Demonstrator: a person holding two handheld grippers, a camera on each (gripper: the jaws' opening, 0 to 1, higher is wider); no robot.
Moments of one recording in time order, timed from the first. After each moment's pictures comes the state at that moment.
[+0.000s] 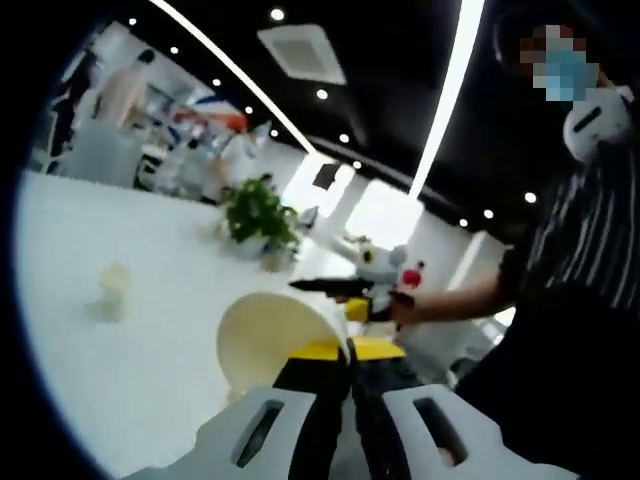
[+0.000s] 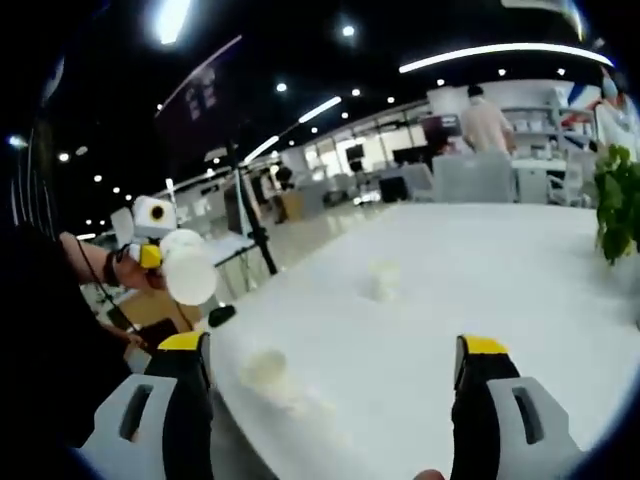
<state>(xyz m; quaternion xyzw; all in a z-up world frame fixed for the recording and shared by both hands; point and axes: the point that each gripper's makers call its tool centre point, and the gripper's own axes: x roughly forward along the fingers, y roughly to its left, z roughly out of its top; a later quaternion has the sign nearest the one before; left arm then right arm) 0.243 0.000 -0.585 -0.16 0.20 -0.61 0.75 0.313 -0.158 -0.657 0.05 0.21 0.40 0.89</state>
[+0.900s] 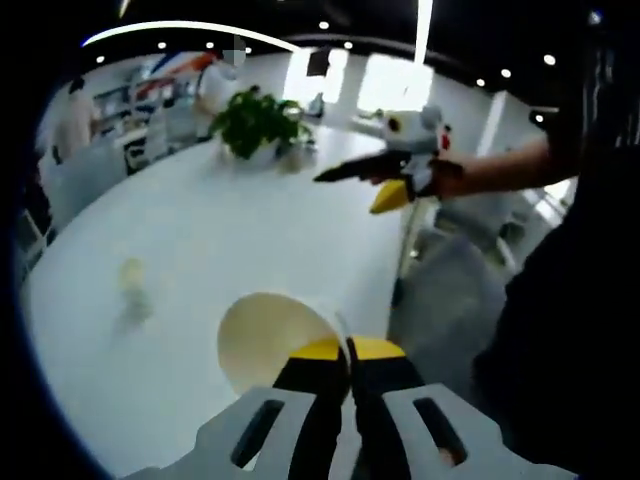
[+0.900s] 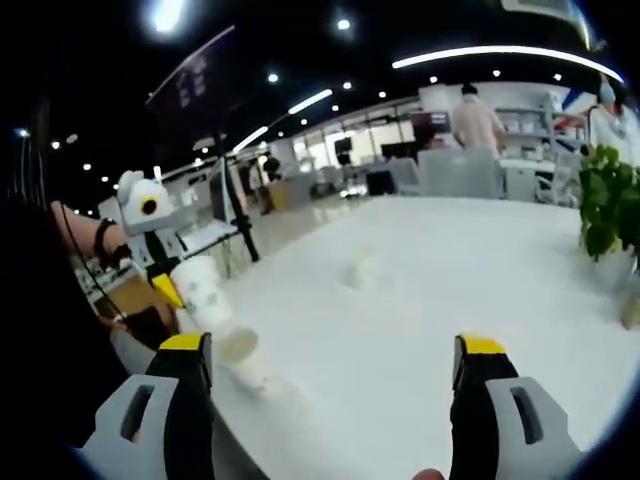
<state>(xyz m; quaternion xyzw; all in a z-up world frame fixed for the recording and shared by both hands) 0.251 -0.026 -0.684 0.14 0.33 -0.59 0.73 0.315 -0.187 -0.673 0.03 0.21 0.37 0.90</state>
